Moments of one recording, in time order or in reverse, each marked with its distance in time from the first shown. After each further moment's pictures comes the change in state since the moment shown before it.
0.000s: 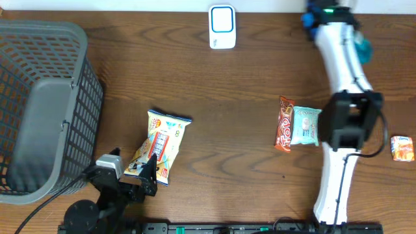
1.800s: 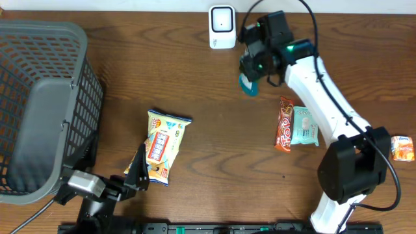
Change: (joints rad) left arm 0.000 -0.001 0.024 0.531 0.000 0.015; right arm 0.381 -0.502 -0.612 0.122 -0.987 0.111
